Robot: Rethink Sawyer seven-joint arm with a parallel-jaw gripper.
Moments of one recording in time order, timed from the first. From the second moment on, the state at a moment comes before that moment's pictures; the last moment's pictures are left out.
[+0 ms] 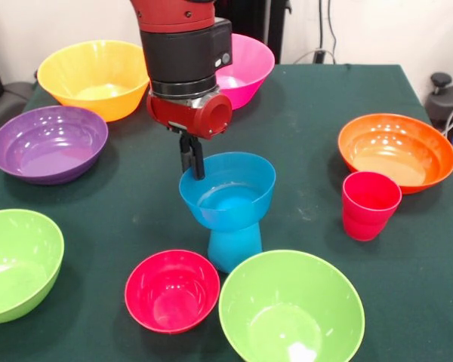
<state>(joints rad) -0.54 -0.55 0.24 1.63 -0.12 0.30 2.20</state>
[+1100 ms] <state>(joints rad) -0.48 -0.56 0.20 1.63 -0.12 0.30 2.20</state>
